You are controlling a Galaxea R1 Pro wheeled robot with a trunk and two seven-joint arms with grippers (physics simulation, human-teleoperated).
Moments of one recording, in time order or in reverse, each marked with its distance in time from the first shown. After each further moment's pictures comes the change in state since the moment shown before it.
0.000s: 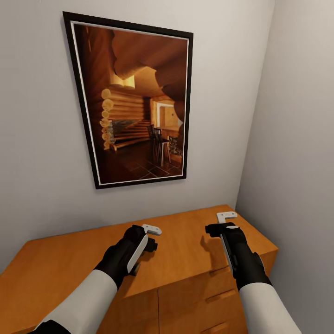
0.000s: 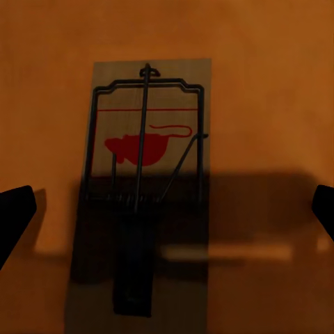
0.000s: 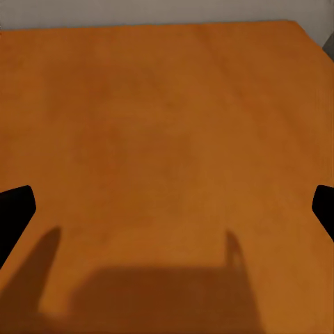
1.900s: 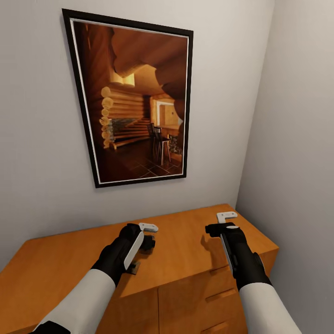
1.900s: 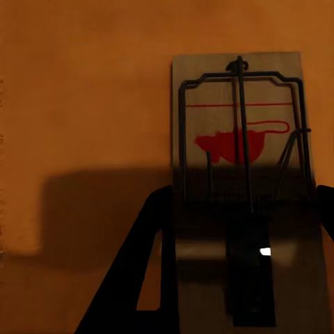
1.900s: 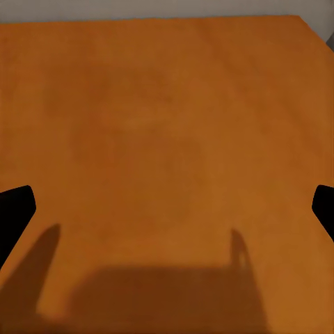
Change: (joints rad) left arm 0.000 0.000 0.083 -0.012 0.017 -0.003 -0.001; right arm 0.000 0.000 0.000 -0.001 0.000 0.000 0.002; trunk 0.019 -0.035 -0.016
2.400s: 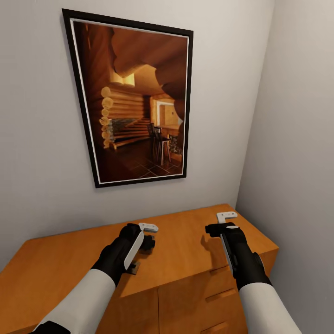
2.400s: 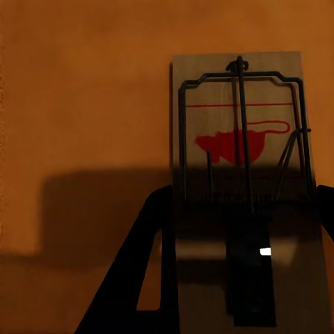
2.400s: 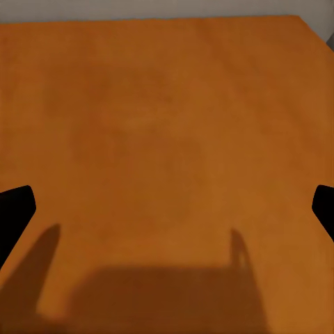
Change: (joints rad) left arm 0.000 0.000 -0.001 0.000 -0.004 0.000 0.000; right arm 0.000 0.000 0.000 0.000 0.000 0.000 0.000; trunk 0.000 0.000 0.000
